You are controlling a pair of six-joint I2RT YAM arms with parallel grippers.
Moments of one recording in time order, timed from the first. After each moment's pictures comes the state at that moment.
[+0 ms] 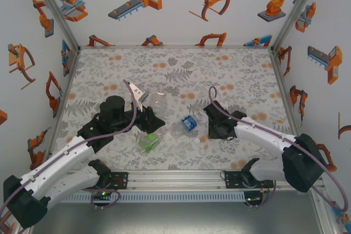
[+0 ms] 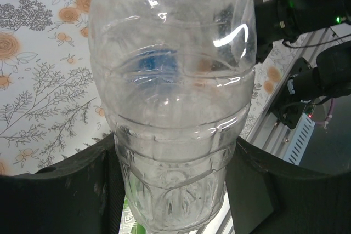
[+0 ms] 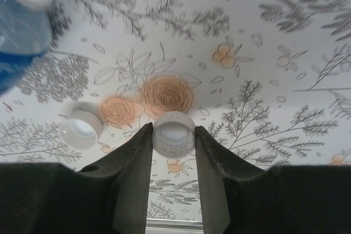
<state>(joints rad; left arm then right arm) -0.74 0.84 0.66 -0.17 0.31 -0.28 0.67 1.26 0.70 -0.64 0.17 0.64</state>
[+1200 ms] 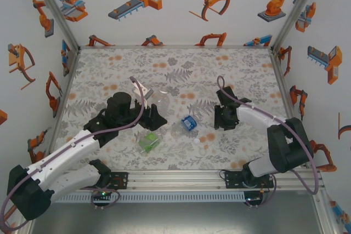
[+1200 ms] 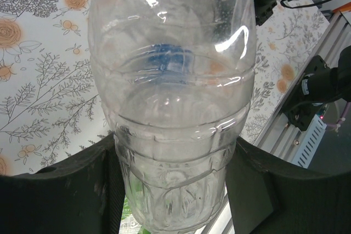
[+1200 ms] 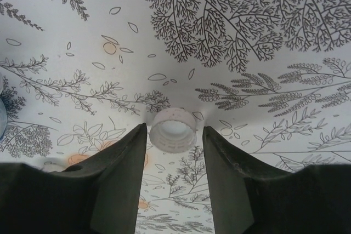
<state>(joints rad) -0.74 0.95 0.69 -0.17 0.30 -0.27 0.39 1.45 0.77 -0.59 0.02 0.41</state>
